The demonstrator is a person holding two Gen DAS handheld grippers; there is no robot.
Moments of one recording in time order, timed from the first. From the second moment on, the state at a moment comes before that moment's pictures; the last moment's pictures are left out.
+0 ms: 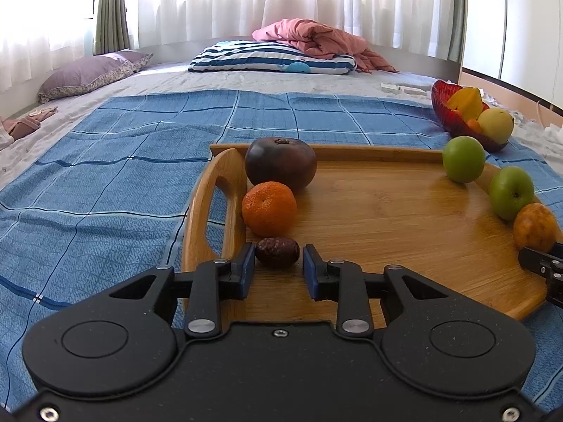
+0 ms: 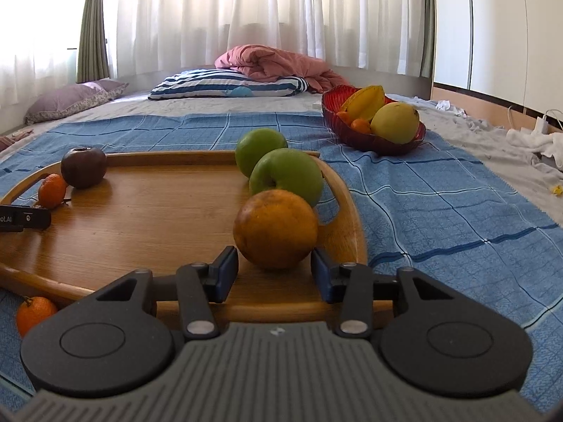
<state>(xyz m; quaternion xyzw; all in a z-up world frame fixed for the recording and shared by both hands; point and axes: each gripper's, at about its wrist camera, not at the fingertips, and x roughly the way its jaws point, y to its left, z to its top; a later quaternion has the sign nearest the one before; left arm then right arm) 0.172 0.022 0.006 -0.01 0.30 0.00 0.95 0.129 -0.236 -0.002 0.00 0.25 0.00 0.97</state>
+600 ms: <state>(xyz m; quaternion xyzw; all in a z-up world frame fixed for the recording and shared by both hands) 0.138 0.007 0.014 0.01 0.30 -0.04 0.95 0.111 -0.227 0.000 -0.01 0.24 0.00 0.97</state>
